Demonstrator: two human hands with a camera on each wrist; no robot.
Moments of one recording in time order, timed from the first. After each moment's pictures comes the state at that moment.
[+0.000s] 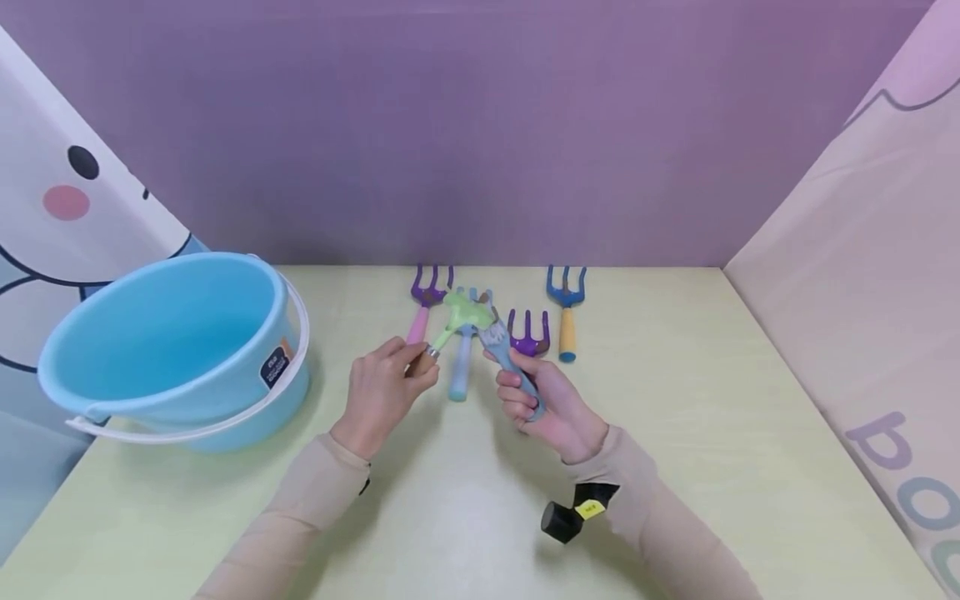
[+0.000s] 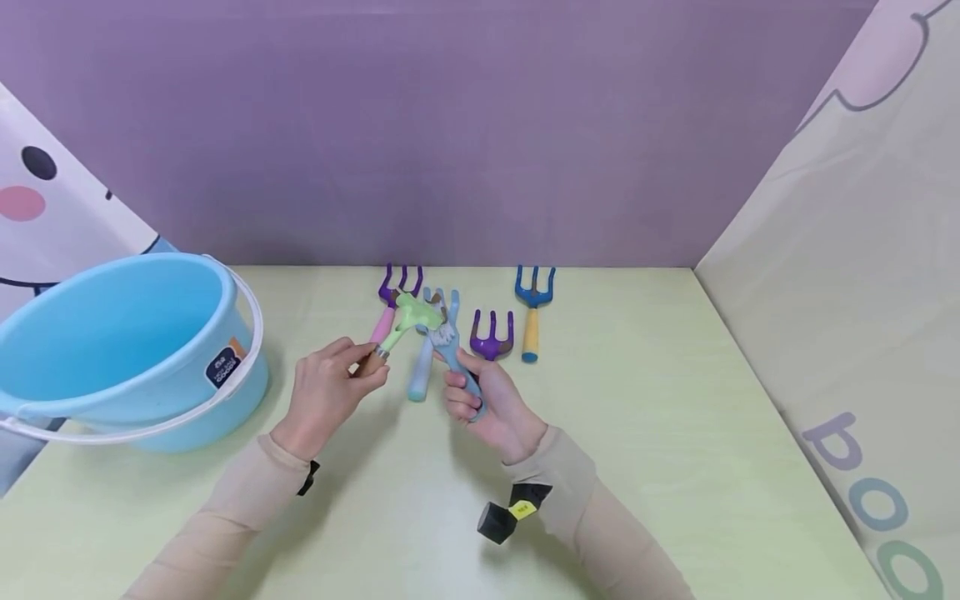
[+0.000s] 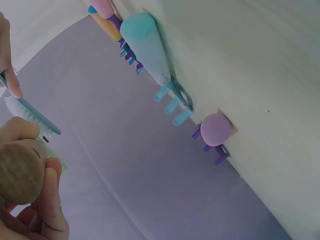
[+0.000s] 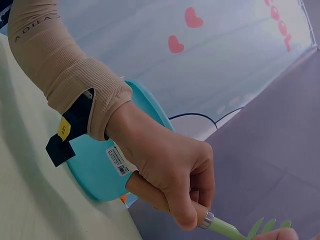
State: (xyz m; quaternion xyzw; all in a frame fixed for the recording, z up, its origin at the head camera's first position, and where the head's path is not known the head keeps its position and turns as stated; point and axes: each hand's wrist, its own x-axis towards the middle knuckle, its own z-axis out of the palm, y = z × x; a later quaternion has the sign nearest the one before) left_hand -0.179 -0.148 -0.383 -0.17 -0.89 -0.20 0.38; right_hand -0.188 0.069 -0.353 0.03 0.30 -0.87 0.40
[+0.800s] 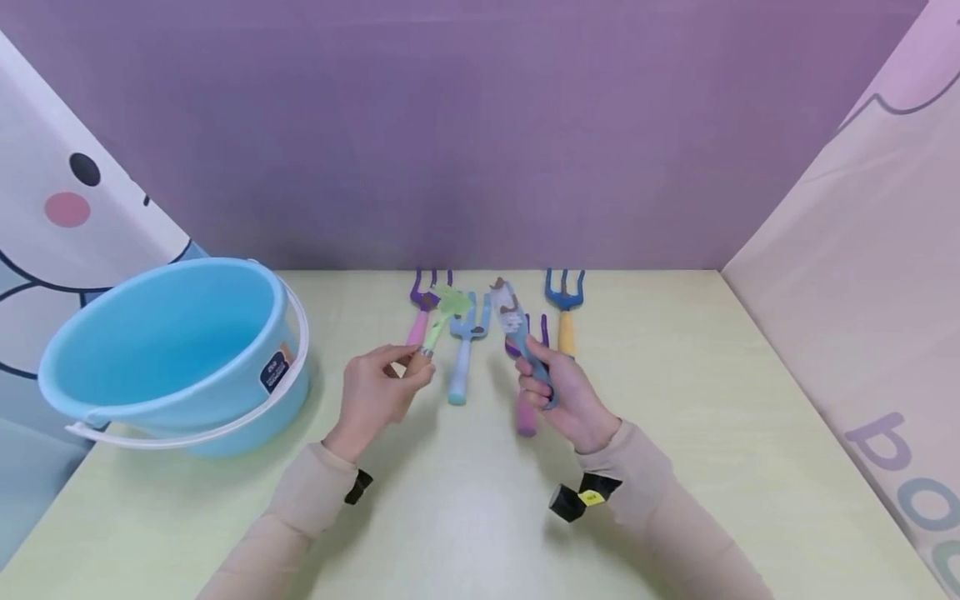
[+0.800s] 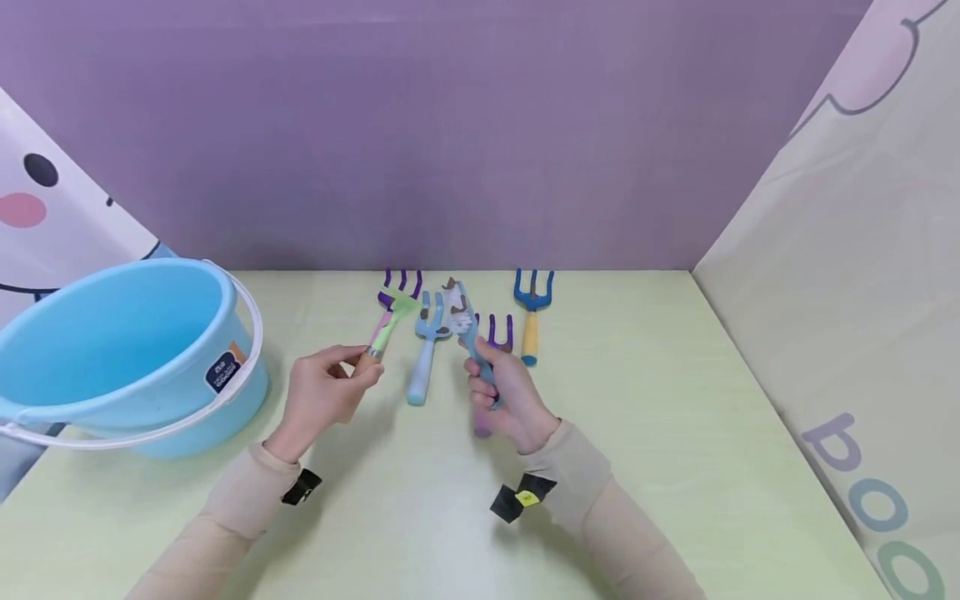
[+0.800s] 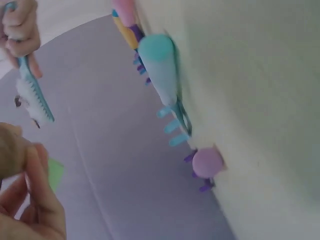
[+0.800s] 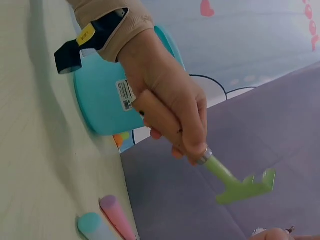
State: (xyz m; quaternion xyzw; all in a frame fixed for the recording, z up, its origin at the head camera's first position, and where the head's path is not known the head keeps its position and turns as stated) left_hand -0.173 -0.157 -0.380 -0.05 -0.86 -0.47 0.18; right_hand -0.199 0.082 -0.351 0.01 0.45 -0.84 0.28
